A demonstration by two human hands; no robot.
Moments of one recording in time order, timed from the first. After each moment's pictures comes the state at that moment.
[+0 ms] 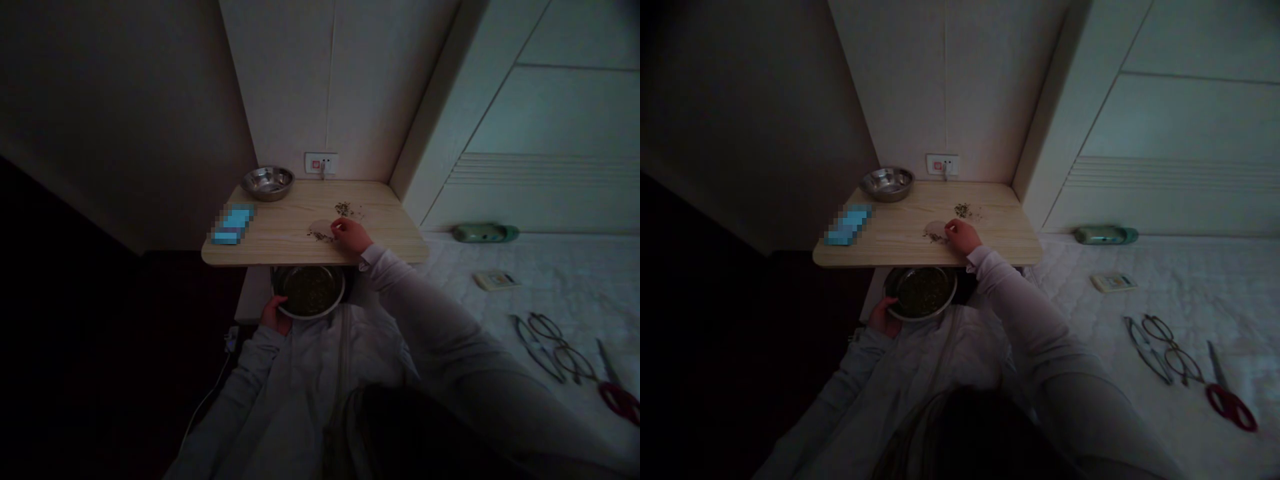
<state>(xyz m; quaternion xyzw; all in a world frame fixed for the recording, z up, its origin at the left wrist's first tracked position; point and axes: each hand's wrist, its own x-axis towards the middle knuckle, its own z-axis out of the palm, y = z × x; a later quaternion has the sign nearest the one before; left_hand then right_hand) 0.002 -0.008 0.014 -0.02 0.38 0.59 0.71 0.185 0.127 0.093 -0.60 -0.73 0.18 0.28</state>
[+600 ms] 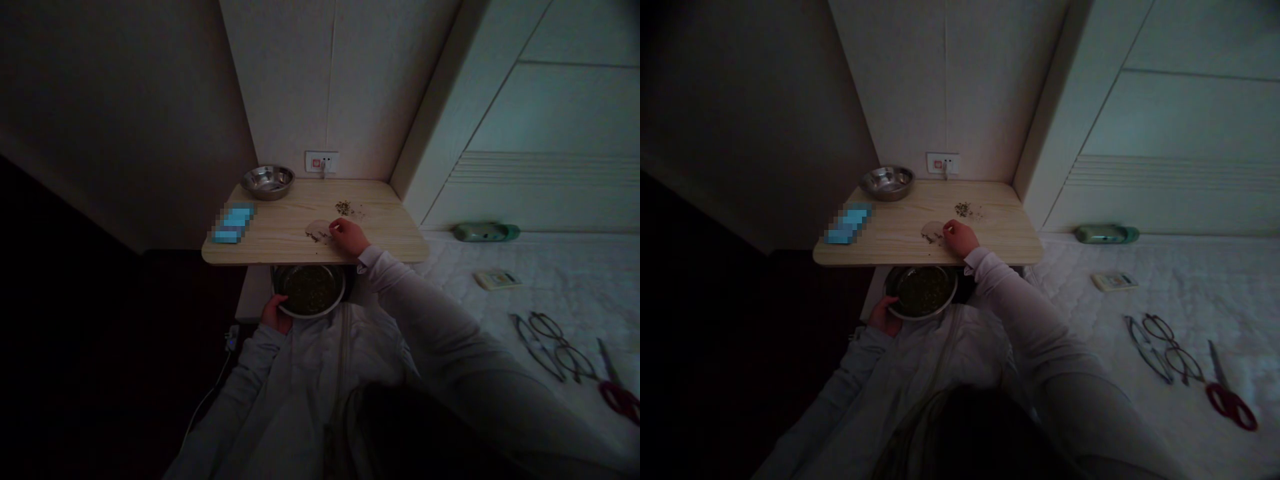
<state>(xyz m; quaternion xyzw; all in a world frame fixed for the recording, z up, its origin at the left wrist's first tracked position) 0.003 -0.009 0.014 -0.02 0.38 0.59 0.72 0.179 0.121 0.092 -0.60 -0.73 0.17 0.28</state>
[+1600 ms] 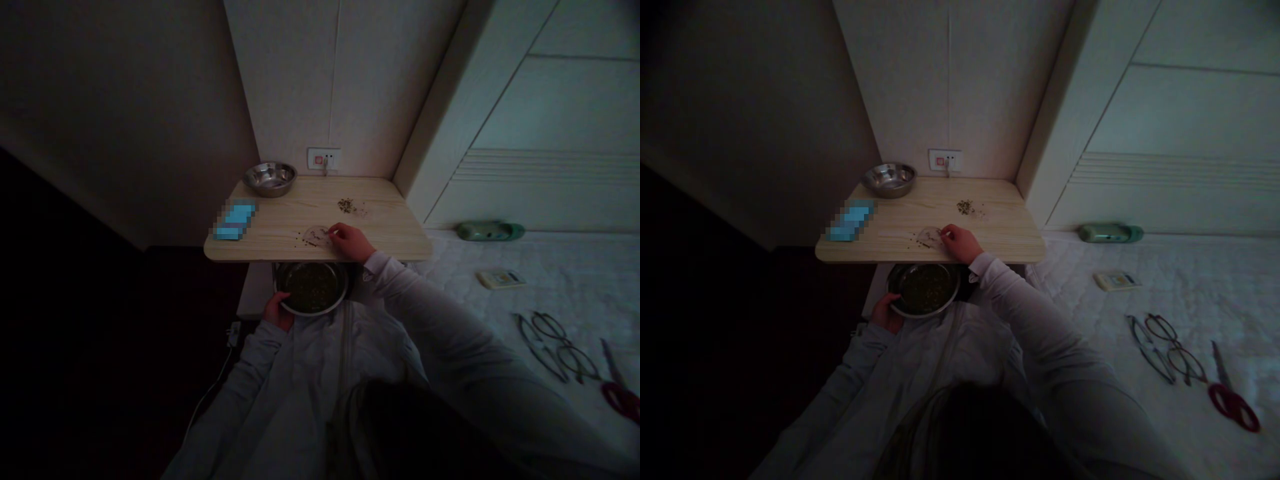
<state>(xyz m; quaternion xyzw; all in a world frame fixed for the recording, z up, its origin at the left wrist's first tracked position) 0.000 -0.008 0.012 -0.01 0.37 0.59 0.72 0.178 0.103 0.090 -0.56 -0.76 0.19 0.27</state>
